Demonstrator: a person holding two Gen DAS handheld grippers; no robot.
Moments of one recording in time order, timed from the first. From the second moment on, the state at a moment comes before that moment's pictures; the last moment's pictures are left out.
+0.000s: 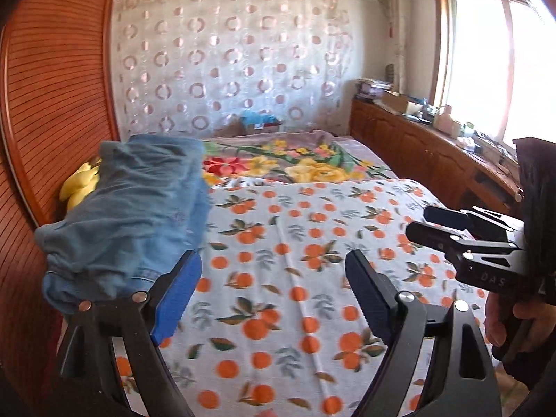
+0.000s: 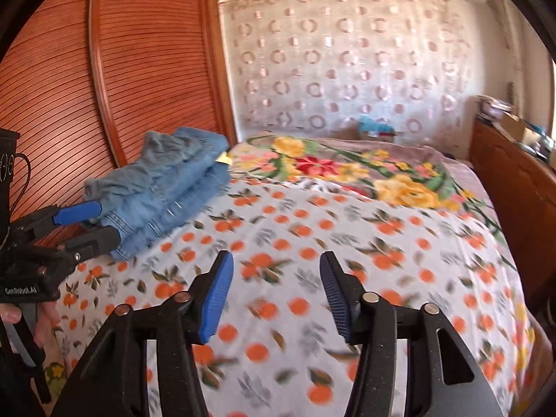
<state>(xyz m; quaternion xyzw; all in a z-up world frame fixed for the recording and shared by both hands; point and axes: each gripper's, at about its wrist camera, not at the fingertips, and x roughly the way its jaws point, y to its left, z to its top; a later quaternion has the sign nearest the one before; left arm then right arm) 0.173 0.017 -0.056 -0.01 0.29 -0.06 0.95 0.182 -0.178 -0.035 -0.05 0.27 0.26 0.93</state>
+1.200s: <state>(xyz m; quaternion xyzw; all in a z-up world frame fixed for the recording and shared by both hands) 0.099 -0.044 -0.016 0.01 0.24 -0.06 0.97 0.045 -0.228 0.003 -0.02 0.21 0.14 0.97</state>
